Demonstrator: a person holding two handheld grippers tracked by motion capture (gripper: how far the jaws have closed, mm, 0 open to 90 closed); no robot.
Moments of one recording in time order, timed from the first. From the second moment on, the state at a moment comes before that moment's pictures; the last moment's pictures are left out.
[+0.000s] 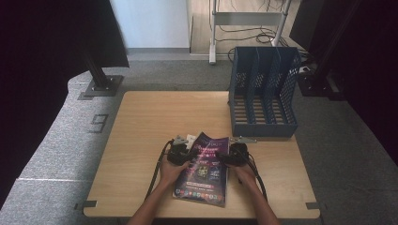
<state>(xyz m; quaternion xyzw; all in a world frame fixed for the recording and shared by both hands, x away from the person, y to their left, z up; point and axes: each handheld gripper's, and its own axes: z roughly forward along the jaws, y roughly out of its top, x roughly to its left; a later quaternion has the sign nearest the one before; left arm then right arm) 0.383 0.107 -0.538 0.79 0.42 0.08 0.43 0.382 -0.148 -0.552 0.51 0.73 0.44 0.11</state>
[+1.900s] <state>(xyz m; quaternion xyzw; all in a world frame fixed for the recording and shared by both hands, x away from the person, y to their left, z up) 0.373 0.119 -0.516 0.76 0.41 0.09 0.49 0.365 -0.155 -0.519 0.46 0.73 0.49 0.12</state>
